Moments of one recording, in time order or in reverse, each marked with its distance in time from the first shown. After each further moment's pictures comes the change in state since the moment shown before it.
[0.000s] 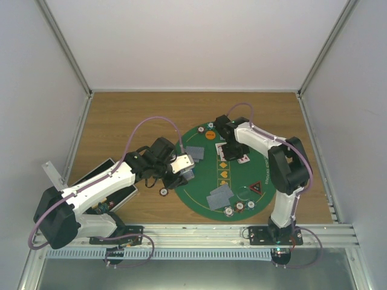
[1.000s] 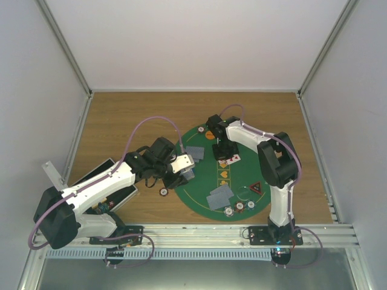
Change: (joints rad) left arm 0.000 0.000 0.000 0.007 -0.001 0.000; right arm 0.037 0.135 0.105 0.045 -0.182 0.049
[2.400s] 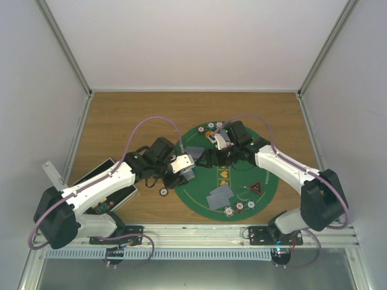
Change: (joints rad) left arm 0.000 0.000 0.000 0.000 0.000 0.000; right arm 0.003 -0.550 -0.457 0.492 -0.724 -0.004
